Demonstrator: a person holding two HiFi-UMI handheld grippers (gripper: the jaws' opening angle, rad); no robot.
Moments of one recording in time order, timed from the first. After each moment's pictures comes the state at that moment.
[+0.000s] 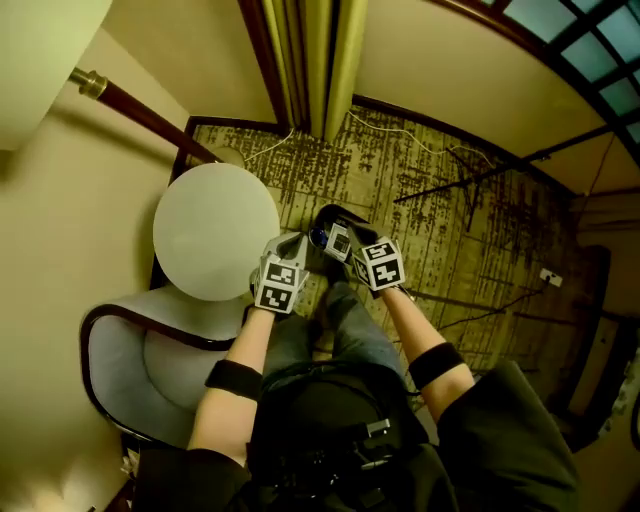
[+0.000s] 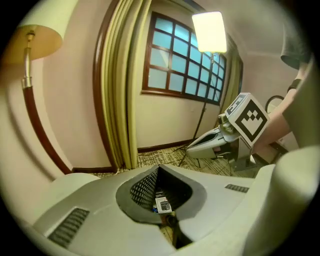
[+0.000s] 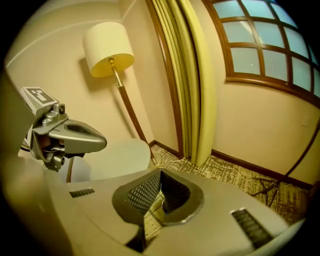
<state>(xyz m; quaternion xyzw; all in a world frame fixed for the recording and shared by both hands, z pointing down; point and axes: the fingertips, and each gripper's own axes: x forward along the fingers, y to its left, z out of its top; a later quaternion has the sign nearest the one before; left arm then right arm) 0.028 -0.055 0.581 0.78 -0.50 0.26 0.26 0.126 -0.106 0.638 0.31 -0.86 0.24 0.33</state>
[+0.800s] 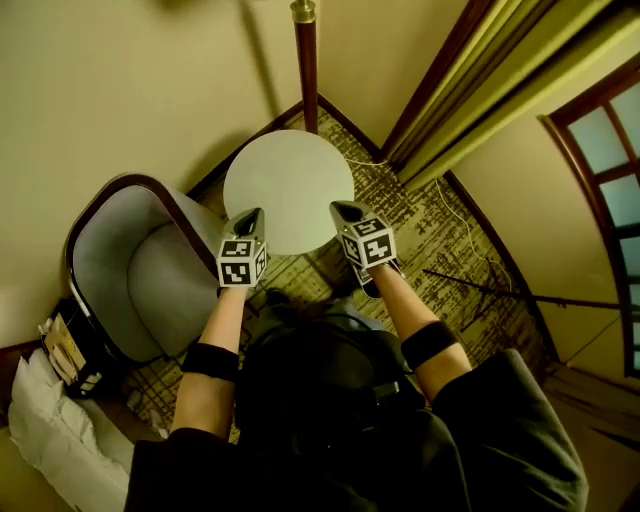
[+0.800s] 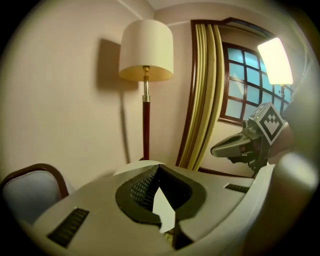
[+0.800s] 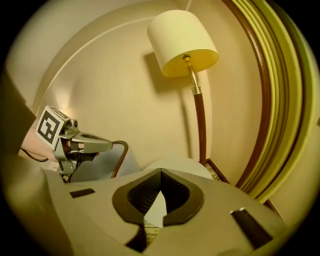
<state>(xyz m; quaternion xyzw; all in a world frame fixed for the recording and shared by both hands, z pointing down) -0.232 0.129 0.482 0.50 -0.81 0.12 0.28 -0.143 -0.008 0.509 -0.02 -0.95 0.12 0.30</state>
